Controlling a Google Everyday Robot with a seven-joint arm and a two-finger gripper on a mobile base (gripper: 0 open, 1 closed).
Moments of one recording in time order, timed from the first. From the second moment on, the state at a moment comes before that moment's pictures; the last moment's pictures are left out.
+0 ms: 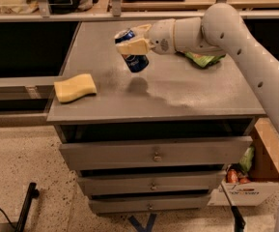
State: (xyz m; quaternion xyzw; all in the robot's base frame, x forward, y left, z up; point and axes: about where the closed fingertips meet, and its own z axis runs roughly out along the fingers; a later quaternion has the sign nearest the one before) arm 0.706 0.022 0.924 -0.48 0.62 0.35 0.52
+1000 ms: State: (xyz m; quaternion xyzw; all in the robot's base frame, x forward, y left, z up) arm 0.704 0.016 0.909 -0.45 0.60 0.40 0.53
